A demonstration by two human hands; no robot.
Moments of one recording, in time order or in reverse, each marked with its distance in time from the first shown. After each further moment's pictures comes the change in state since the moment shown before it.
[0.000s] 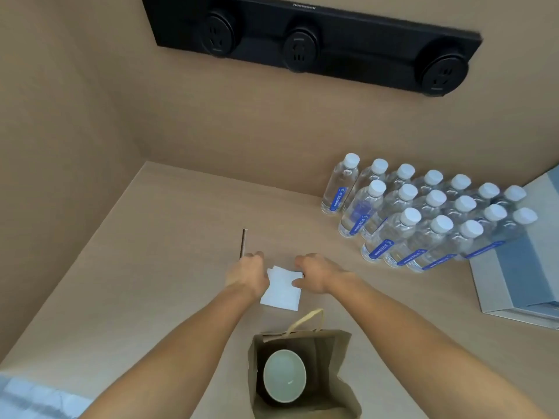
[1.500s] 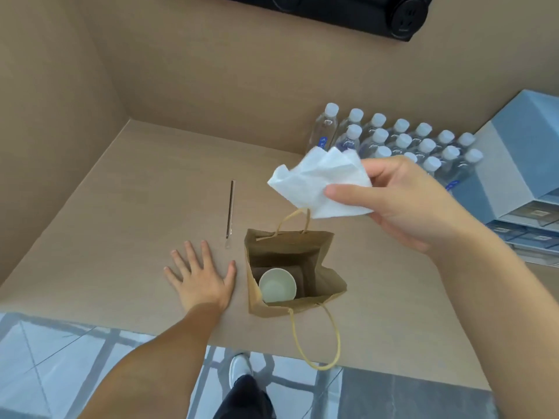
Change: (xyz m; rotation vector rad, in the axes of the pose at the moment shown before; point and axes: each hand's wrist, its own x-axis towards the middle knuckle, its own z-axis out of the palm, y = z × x) left_hand -0.098 -0.099 0.125 0.030 0.253 -0.254; right_hand -0.266 -0.049 -0.056 1.147 0.363 -0.379
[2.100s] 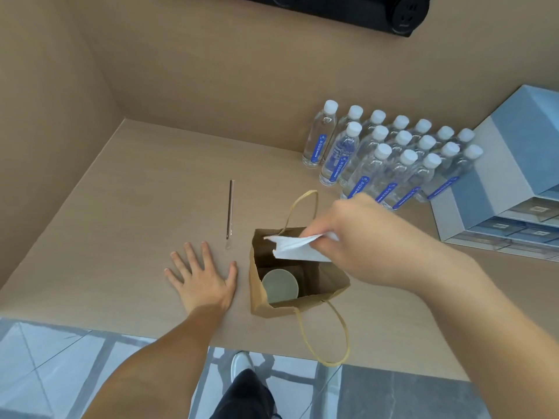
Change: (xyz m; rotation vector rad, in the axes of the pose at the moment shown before) left_hand 0.006 -0.003 0.007 -0.021 0.046 0.012; right_hand -0.005 -0.001 0.044 -1.177 -0.149 0.006
